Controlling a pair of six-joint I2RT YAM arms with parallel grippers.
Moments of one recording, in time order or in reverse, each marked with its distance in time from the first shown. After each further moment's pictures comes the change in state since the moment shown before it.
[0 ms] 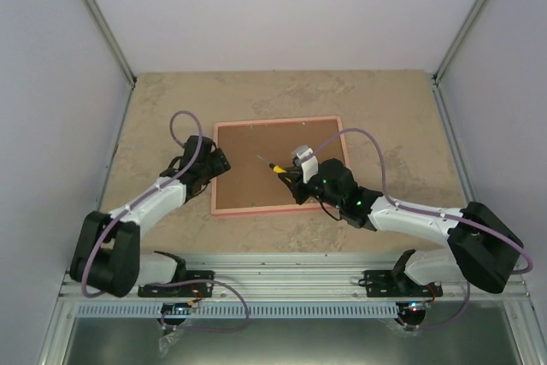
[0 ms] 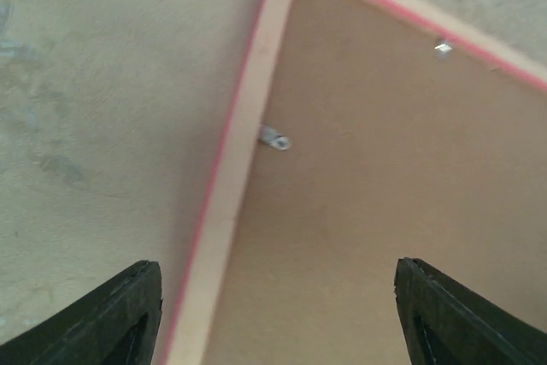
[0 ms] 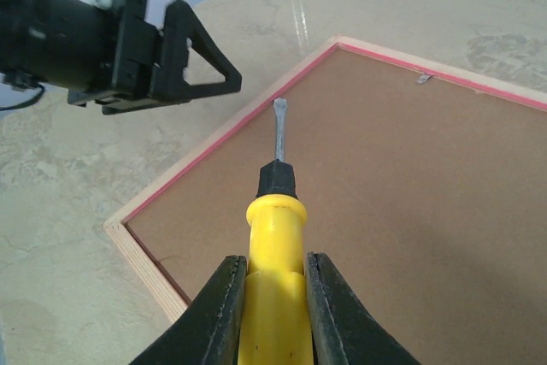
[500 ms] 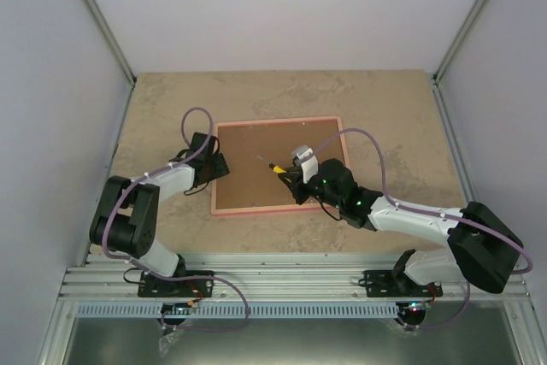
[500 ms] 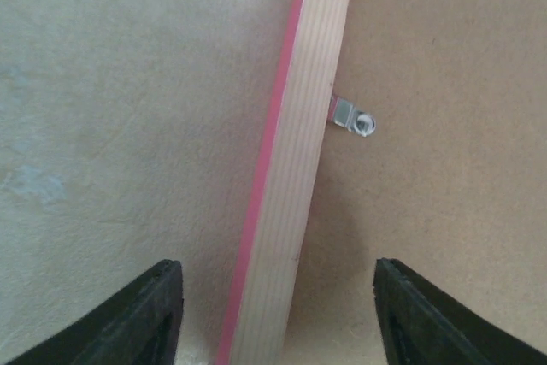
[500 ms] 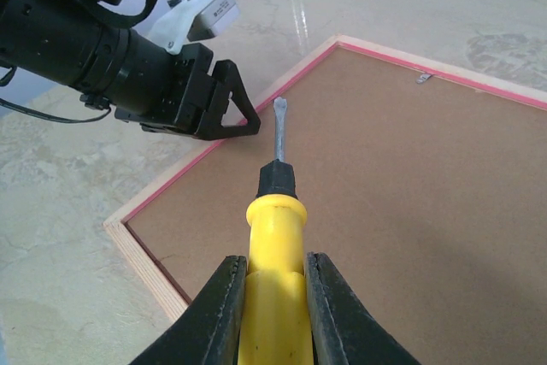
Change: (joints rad) left arm 0.073 0.288 0.085 -0.007 0.055 0.123; right arm 0.000 0.000 0.000 -0.004 0.000 0.000
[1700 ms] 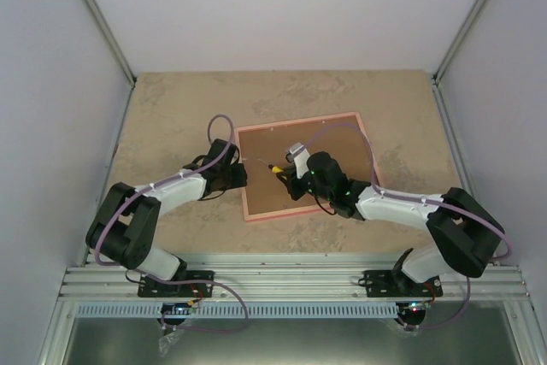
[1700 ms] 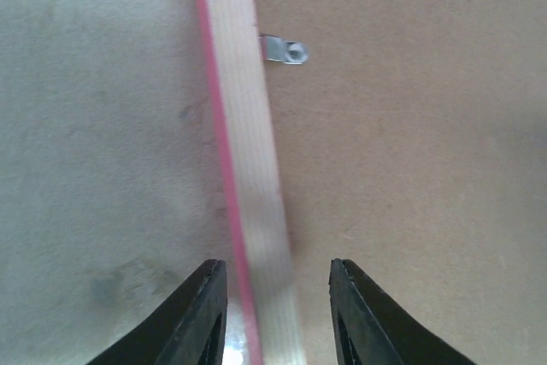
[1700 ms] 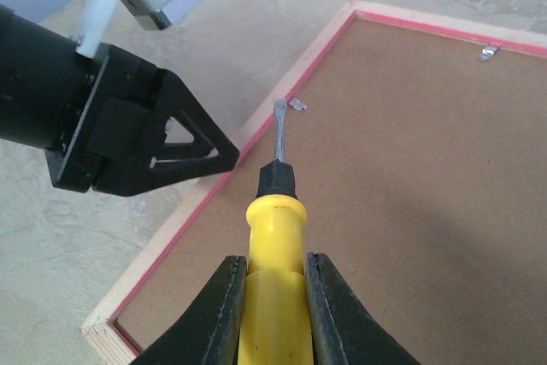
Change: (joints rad) left arm -0.198 -0.050 -0.024 -0.003 0.150 0.019; right arm -0.028 0.132 0.093 -0.087 -0.007 0.022
